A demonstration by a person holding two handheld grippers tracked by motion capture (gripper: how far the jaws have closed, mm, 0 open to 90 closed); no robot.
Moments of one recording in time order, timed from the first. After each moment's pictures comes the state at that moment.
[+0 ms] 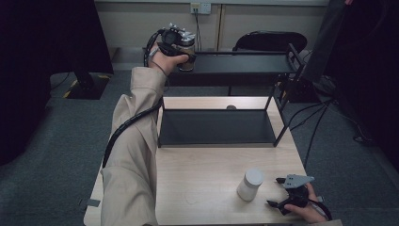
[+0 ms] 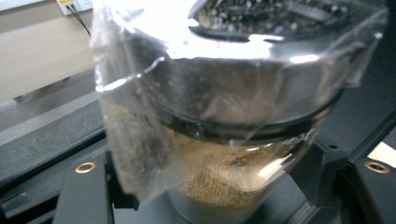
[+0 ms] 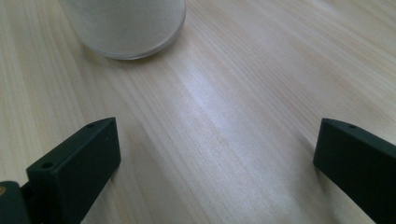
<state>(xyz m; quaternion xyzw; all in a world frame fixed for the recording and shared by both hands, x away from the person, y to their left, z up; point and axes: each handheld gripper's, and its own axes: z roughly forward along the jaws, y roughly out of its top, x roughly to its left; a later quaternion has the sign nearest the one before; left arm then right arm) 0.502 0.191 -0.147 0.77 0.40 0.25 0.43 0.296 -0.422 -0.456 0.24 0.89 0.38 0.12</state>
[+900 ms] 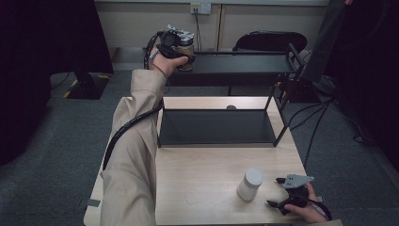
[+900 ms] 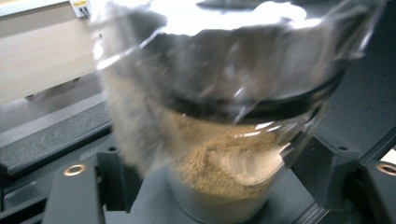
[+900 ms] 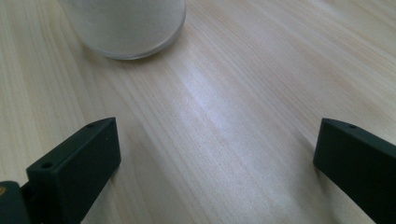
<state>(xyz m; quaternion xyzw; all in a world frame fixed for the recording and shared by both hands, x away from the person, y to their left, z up) 0.493 0.189 -0.156 0.76 0.41 0.27 0.43 0.296 -0.422 -0.456 0.24 0.89 0.38 0.12</state>
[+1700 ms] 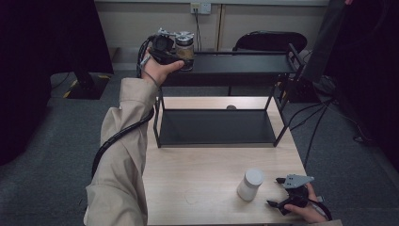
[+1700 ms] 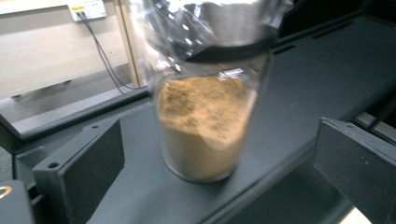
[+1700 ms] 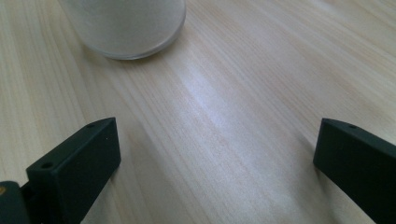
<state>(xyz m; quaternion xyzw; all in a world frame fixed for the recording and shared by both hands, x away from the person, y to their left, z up) 0.461 0.209 -0.160 0.74 0.41 0.25 0.46 0.296 -0.422 -0.456 0.24 0.89 0.38 0.12</state>
